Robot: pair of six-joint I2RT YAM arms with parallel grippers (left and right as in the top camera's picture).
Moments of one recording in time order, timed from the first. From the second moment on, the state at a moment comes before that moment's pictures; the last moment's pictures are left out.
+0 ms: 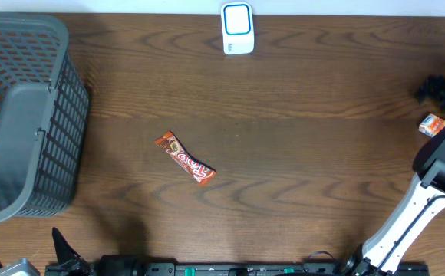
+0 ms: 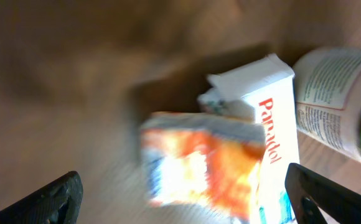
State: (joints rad) left arm -0.02 0.03 1.04 -1.18 -0.50 -0.03; right arm -0.50 2.40 2.21 -1.26 0.23 0.28
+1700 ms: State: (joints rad) left arm -0.02 0.03 1.04 -1.18 -0.50 -0.03; right arm 0.97 2.10 1.85 -1.43 0.19 0.33
